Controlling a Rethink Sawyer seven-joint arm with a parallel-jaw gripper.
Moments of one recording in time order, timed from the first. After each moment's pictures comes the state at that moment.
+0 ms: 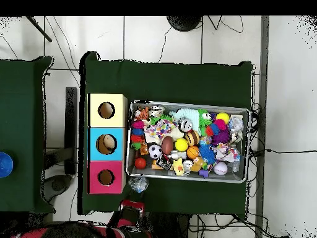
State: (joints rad) arm 0.31 -0.16 -0.24 2.31 0.14 -0.93 2.05
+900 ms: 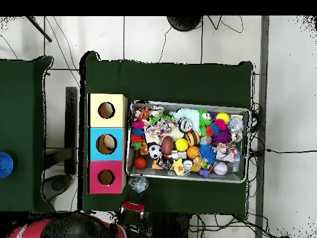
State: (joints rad) arm 0.32 -0.08 -0.23 2.32 0.16 -1.14 2.13
